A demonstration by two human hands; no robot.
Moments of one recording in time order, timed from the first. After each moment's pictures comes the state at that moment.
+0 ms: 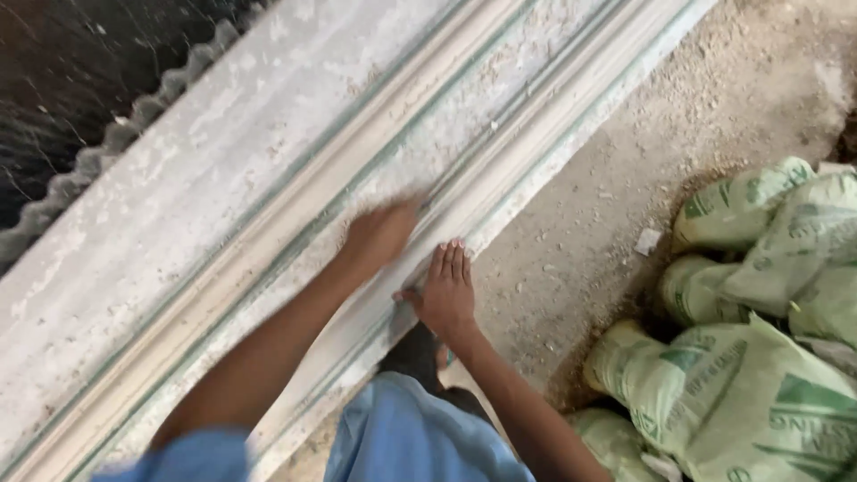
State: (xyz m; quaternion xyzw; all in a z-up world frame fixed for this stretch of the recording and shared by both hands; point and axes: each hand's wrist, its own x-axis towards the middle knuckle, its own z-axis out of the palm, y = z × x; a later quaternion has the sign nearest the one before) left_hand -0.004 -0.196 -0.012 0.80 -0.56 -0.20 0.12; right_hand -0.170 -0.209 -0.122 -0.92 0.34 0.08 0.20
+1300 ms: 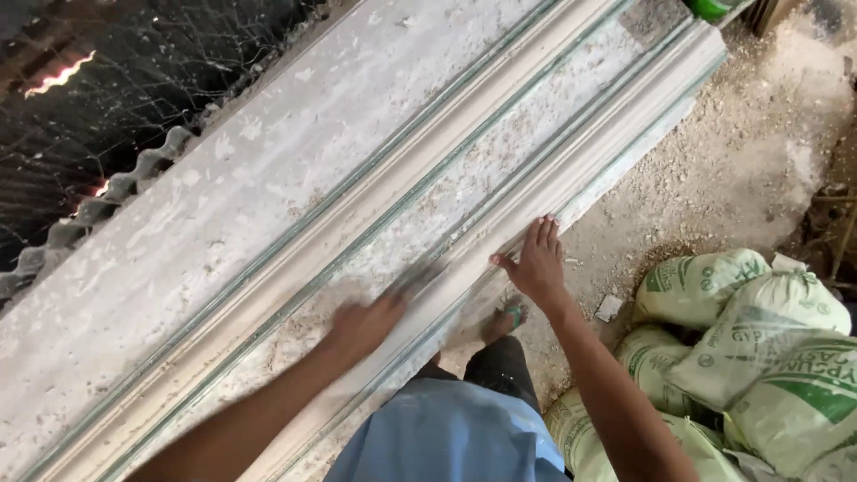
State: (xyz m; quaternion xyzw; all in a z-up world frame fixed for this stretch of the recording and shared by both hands) left_hand -0.004 -0.342 -0.023 0.77 -0.60 -0.23 -0.04; right_hand -0.176 -0.613 -0.105 -0.86 0.43 0.15 0.23
